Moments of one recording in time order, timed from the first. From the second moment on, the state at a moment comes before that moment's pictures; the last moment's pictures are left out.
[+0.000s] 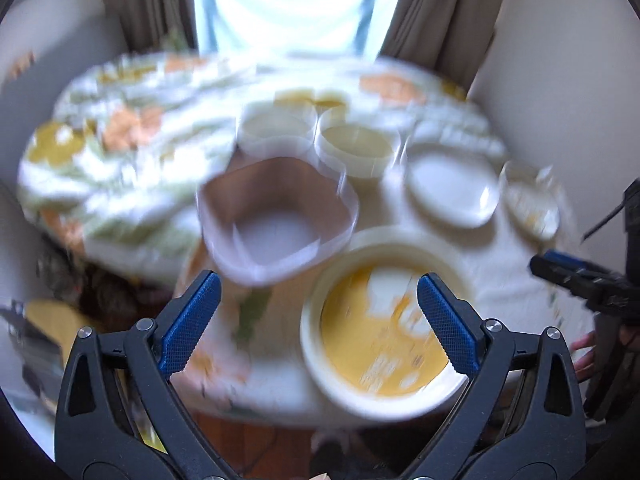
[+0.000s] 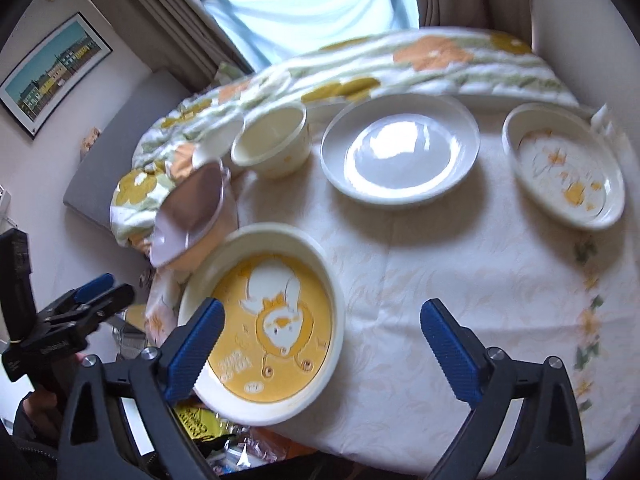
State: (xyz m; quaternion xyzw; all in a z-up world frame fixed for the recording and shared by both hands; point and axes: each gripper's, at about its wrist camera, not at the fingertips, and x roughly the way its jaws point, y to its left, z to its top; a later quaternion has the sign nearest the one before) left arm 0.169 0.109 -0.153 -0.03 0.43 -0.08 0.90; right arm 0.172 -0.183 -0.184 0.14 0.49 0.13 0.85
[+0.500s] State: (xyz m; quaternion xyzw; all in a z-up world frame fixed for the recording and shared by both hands) left arm 0.254 0.018 -0.142 -0.06 0.45 -0.08 0.89; right arm 0.286 -0.283 -0.127 0.03 0.47 0.11 0.88
